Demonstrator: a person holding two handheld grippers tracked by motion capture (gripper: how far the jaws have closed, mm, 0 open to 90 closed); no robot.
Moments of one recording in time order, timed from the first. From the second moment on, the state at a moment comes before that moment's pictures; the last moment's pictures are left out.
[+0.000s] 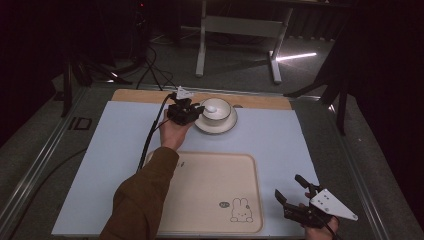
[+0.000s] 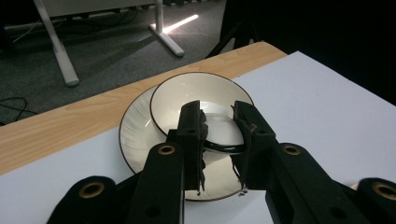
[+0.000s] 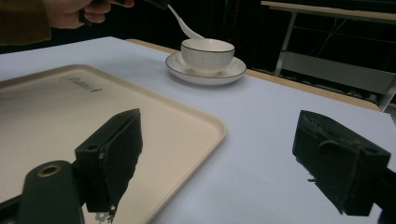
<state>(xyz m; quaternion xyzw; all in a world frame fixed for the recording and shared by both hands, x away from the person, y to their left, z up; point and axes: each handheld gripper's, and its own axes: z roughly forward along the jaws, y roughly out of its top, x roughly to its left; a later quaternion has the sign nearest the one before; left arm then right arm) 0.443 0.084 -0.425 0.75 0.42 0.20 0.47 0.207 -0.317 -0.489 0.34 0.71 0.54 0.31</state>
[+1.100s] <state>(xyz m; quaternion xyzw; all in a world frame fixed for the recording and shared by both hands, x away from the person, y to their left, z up) 0.398 0.127 -0.396 0.72 0.44 0.25 0.48 0.206 -0.316 -0.489 0.34 0.71 0.53 0.31</state>
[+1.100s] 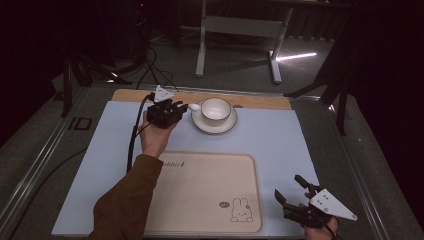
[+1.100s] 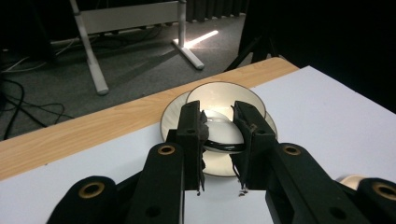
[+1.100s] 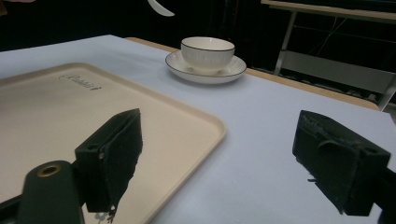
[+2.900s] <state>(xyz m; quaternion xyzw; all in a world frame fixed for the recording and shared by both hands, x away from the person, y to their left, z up) 0.344 0.182 -0.413 0.69 0.48 0.29 0.46 0.207 -0.315 -0.491 0.34 0.71 0.53 0.31</state>
